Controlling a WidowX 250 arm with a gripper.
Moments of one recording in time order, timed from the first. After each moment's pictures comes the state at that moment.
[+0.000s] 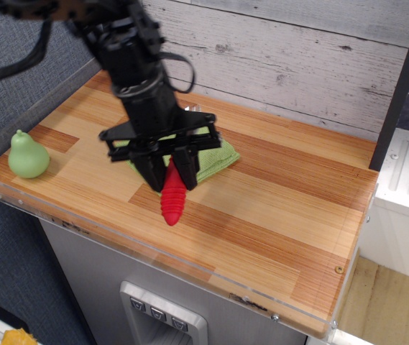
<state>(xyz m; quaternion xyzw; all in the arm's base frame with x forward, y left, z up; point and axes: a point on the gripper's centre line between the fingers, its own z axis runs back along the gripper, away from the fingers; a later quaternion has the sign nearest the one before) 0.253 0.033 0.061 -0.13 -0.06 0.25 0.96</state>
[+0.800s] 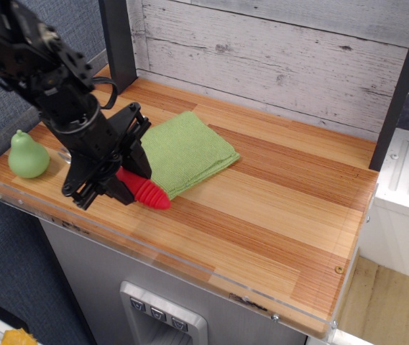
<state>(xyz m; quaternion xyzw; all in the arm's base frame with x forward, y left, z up) 0.239 0.076 0.045 -0.13 -0.10 0.69 0.71</state>
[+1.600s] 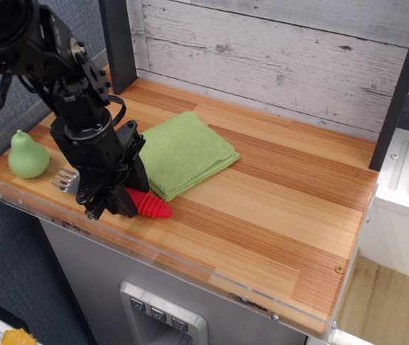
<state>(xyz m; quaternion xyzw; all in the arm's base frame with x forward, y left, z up) 0.241 0.082 0.016 -0.10 -0.02 0.75 0.66</state>
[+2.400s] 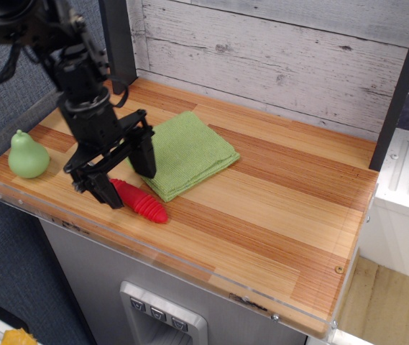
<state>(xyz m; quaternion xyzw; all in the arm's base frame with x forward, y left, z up) 0.256 0.086 0.024 -0.08 0.03 0.63 0.77</state>
